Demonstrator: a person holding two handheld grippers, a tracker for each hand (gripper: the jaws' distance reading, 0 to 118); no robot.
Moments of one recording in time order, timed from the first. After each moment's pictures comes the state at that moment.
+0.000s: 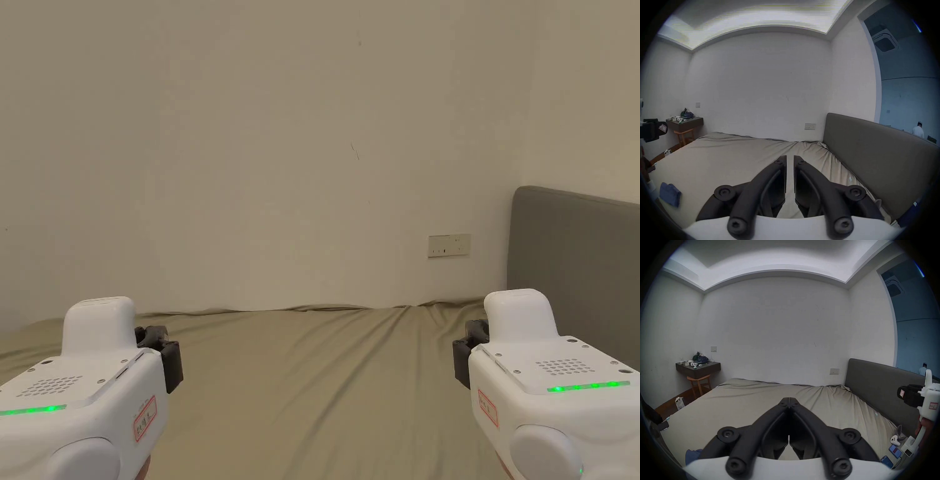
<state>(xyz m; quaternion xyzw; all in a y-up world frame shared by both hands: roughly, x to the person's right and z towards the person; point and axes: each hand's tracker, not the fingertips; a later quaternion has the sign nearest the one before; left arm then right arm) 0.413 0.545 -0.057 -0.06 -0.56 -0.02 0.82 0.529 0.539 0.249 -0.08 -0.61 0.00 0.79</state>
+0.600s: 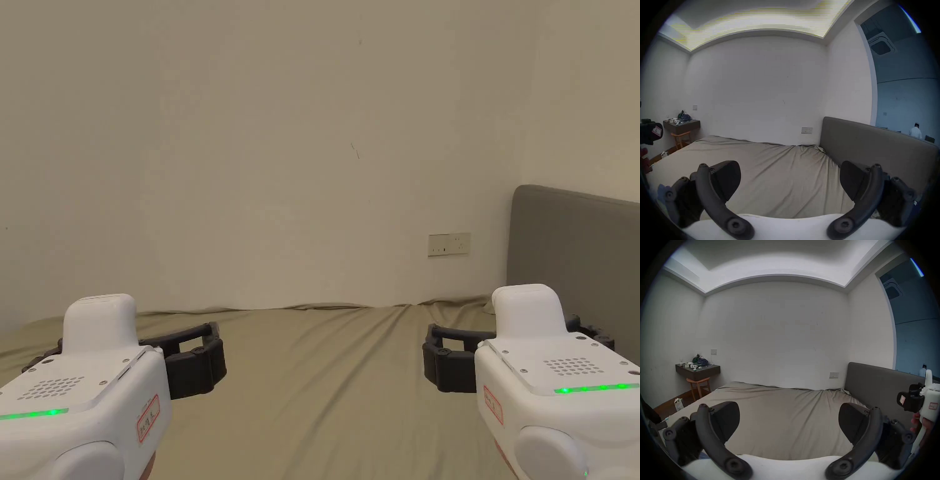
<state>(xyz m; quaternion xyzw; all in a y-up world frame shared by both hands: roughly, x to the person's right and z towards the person) 0.415 0.561 -0.057 -0.05 -0.56 0.00 0.83 0.521 0.544 0.254 -0.06 -0.63 0.01 0.77</state>
